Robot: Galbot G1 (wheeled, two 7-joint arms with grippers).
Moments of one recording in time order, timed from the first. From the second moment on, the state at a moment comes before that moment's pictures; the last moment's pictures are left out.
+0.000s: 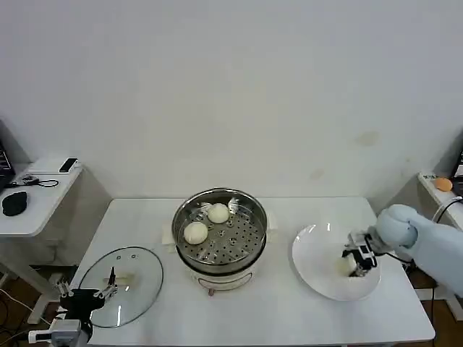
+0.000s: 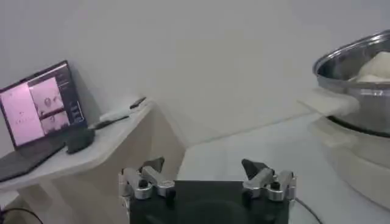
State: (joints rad) left arm 1.74 -1.30 -0.77 -2.20 -0.02 0.29 -0.12; right arm -0.09 0.50 -0.76 1.44 -0.09 -0.24 -1.07
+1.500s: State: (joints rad) left arm 1.76 -1.32 -0.84 -2.21 -0.04 0.29 -0.11; right arm 0.47 1.13 -1.13 1.40 0.12 -0.21 -1.12
